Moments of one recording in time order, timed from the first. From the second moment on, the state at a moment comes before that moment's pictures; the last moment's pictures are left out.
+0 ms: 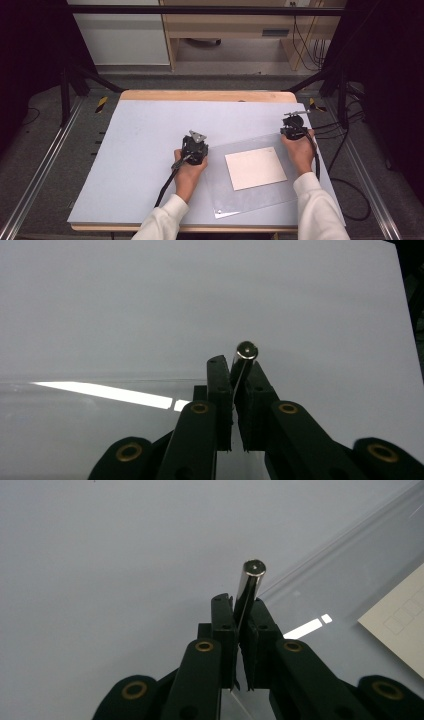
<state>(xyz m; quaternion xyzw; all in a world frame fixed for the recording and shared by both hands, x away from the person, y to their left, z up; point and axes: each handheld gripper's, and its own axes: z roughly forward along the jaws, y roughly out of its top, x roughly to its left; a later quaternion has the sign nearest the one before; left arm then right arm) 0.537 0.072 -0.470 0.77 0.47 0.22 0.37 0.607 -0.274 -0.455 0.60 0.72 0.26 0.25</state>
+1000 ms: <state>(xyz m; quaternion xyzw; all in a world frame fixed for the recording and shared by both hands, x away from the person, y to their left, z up) 0.541 0.143 -0.393 0.79 0.44 0.23 0.35 0.592 -0.211 -0.370 0.55 0.76 0.25 0.26</state>
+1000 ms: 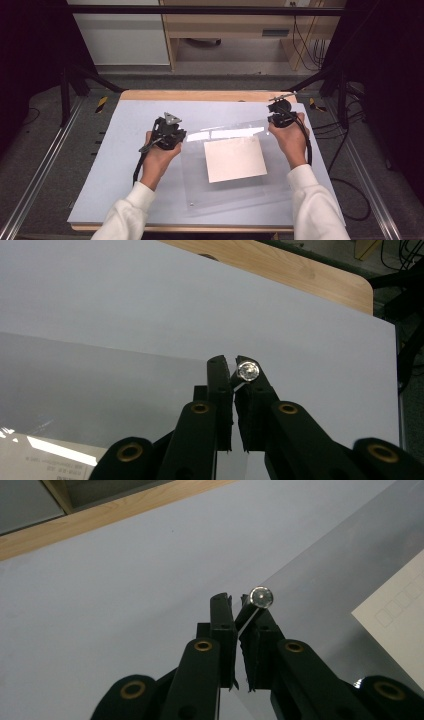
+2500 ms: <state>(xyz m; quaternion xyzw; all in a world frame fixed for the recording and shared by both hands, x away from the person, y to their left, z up) 0.558 0.199 -0.416 0.83 0.43 0.18 0.30 0.555 -0.158 -0.411 0.54 0.78 0.22 0.21</state>
